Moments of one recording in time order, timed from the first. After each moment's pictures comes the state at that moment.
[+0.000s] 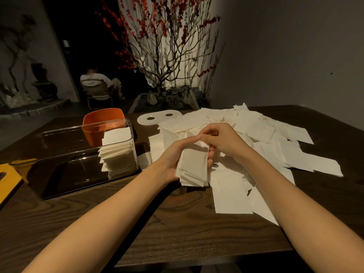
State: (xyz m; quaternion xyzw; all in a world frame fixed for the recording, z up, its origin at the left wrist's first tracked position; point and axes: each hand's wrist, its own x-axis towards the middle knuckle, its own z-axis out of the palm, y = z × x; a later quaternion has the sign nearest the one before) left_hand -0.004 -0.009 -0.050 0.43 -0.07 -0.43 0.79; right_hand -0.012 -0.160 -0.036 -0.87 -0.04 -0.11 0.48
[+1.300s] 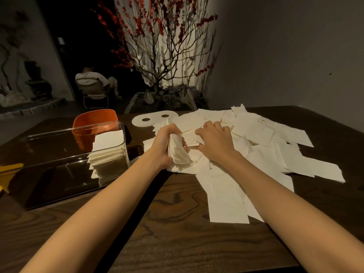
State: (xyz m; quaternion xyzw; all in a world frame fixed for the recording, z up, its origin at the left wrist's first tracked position) left_hand 0.052 -0.013 -0.047 0.51 0.03 -0.23 0.83; right_hand 0.044 -0.164 -0.066 -0.98 0.00 -0.19 -0.03
